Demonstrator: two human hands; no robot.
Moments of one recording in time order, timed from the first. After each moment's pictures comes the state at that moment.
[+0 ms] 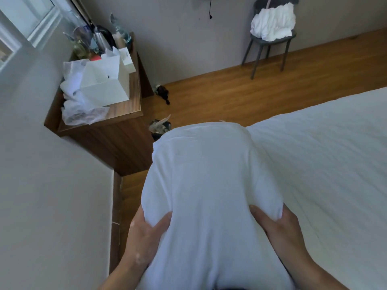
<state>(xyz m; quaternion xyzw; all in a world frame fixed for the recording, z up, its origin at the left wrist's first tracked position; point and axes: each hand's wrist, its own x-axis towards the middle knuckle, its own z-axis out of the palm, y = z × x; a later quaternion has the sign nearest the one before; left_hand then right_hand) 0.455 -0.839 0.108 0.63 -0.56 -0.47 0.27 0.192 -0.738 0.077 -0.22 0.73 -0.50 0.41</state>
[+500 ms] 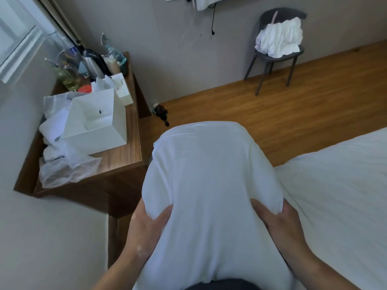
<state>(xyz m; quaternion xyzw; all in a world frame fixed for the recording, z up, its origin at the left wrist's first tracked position) 0.421 -1.173 0.109 0.64 -0.58 -0.45 0.25 0.160 -1.059 0.083 -0.21 0.73 -0.52 0.39</state>
